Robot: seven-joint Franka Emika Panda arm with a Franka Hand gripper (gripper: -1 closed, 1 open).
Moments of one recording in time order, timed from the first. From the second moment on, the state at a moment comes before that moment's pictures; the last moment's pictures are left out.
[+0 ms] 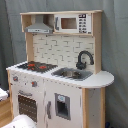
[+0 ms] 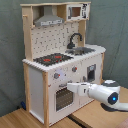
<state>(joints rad) -0.54 -1.52 1.60 -2.26 0.06 2.76 -0.58</state>
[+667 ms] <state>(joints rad) -0.63 -1.53 1.59 -2.17 0.00 2.78 -0.41</state>
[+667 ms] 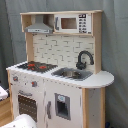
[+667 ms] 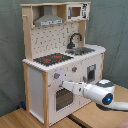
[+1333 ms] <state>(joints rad) -0.68 -1.53 1.60 -2.15 -0.09 2.78 -0.21</state>
